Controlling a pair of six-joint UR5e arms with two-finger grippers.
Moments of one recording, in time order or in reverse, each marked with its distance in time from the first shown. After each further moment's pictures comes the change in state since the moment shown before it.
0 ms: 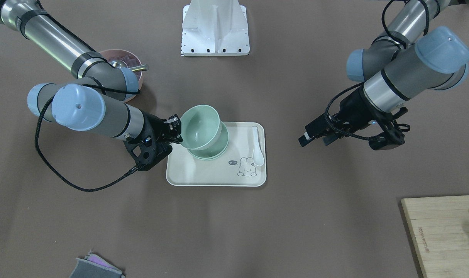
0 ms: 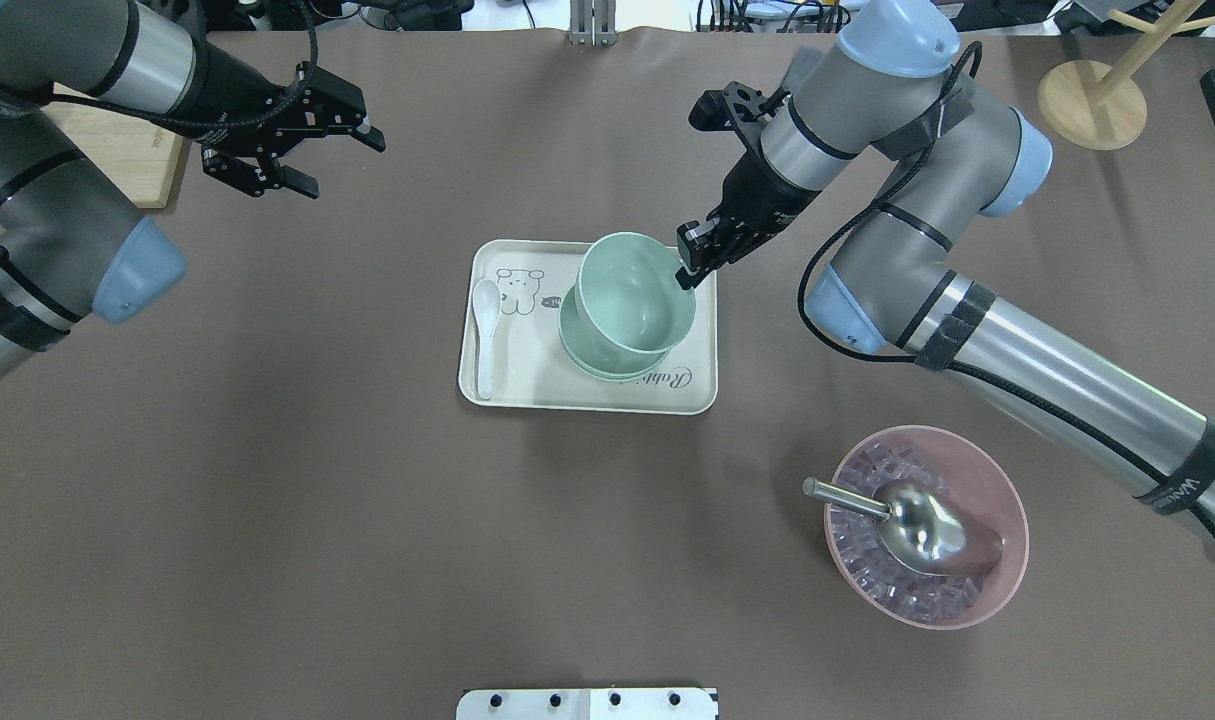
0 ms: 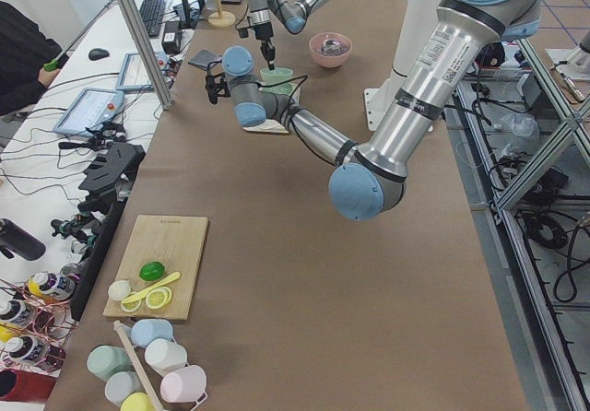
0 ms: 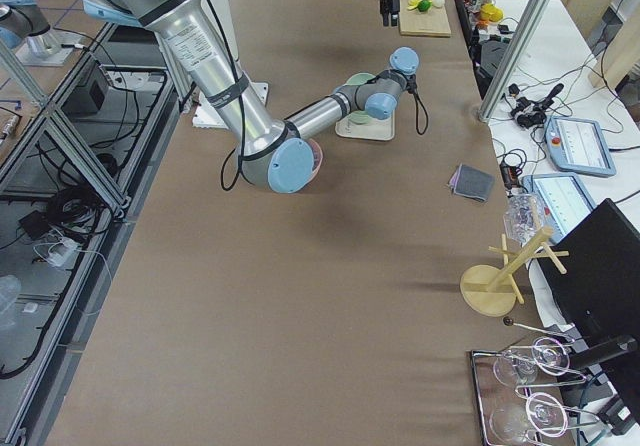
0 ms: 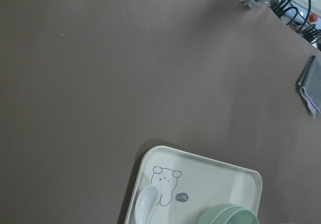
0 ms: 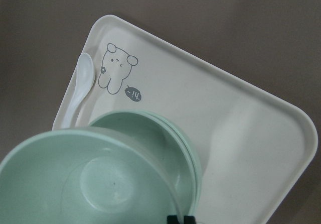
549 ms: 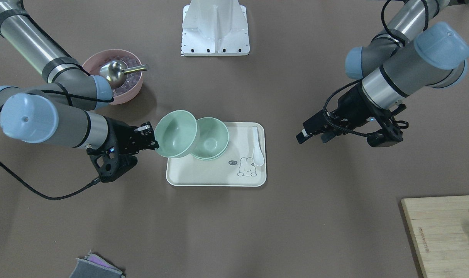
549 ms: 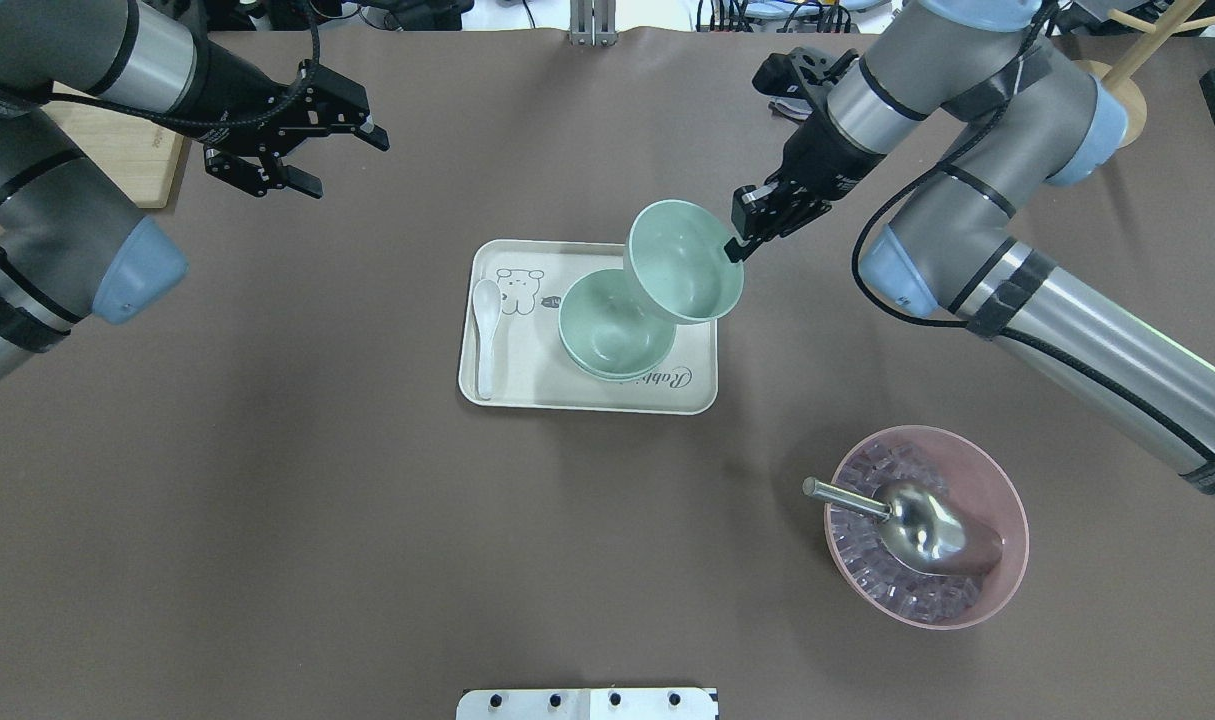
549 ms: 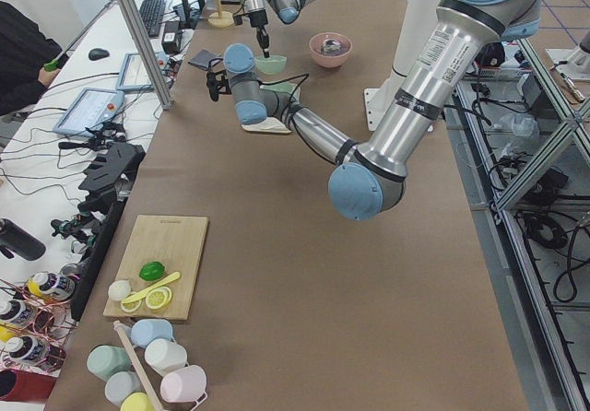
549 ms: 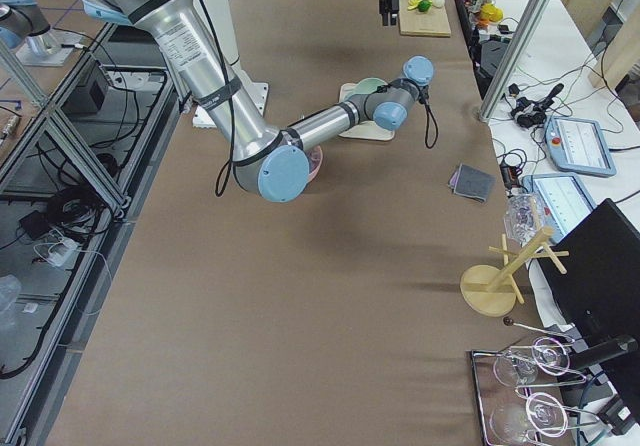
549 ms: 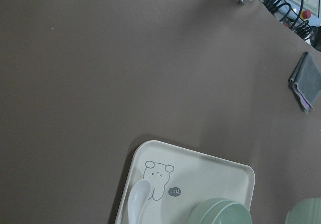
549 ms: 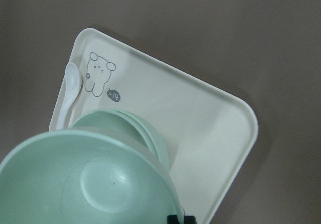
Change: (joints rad) left arm 0.002 -0.001 -0.011 0.000 -0.002 -0.008; right arm 0.073 -0.034 0.005 -0.003 0.088 0.000
